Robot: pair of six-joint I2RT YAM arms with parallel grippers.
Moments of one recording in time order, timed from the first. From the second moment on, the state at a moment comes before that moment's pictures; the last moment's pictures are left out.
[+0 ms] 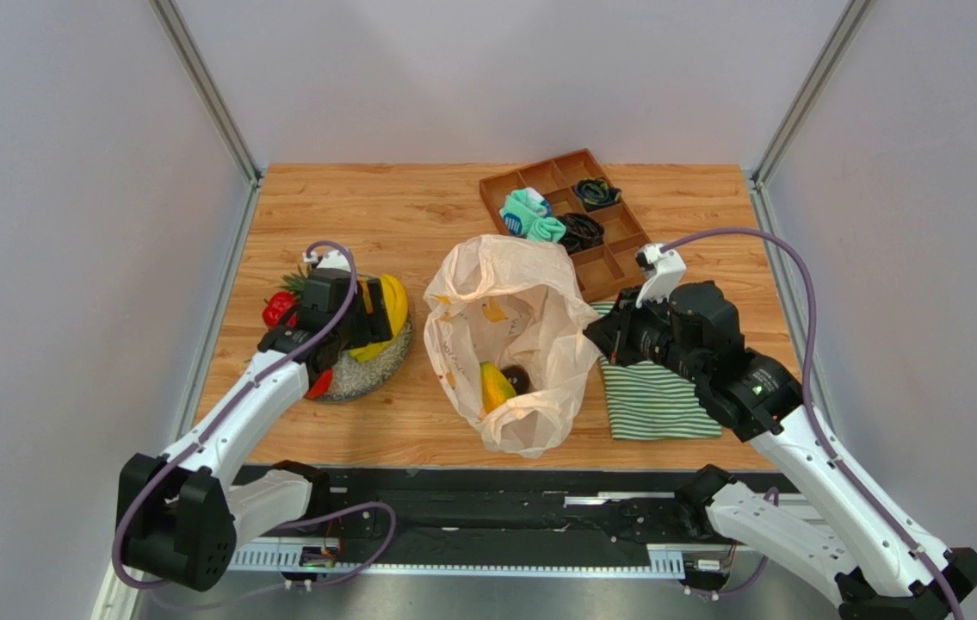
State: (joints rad) left arm -0.28 1.09 0.71 -0.37 -0.17 -0.39; right arm 0.62 0.80 0.91 -0.54 -0.08 0.42
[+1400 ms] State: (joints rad) left arm -0.24 1.25 0.64 -0.25 -0.01 -0.38; right arm 0.62 0.80 0.91 -0.54 -0.08 0.42
